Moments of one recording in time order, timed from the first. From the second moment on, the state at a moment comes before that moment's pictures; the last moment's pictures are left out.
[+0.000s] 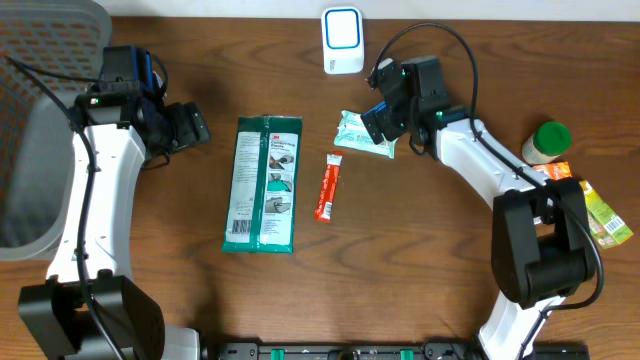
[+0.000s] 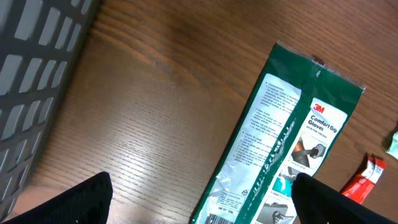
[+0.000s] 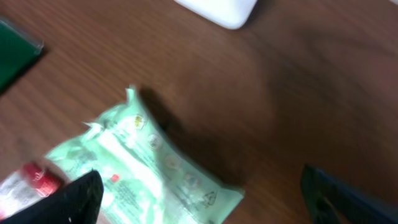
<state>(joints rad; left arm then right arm) 0.10 1.62 1.44 -1.03 0.05 -0.30 0.29 1.95 1.31 -0.20 -0.11 -0.28</state>
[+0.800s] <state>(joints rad) 0.10 1.62 1.44 -1.03 0.05 -0.30 0.20 1.89 1.20 -0.48 -0.15 -0.30</state>
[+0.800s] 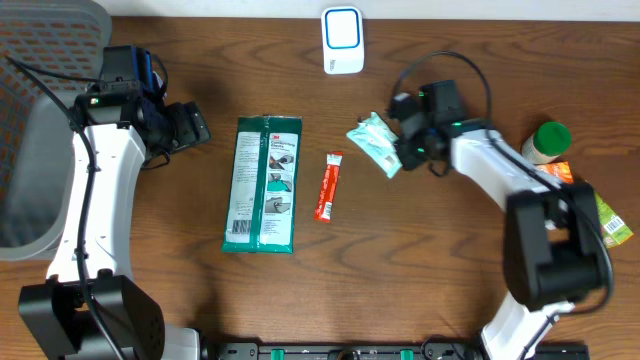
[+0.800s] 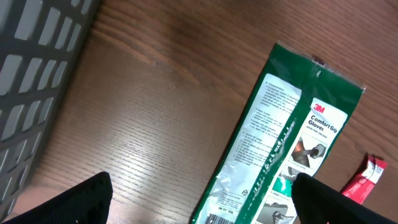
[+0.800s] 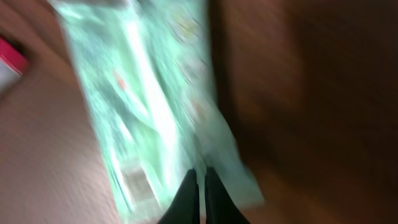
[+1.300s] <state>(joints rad) 0.10 1.62 1.44 -1.03 0.05 -0.30 0.07 1.72 1.20 -0.55 -0.16 -0.23</state>
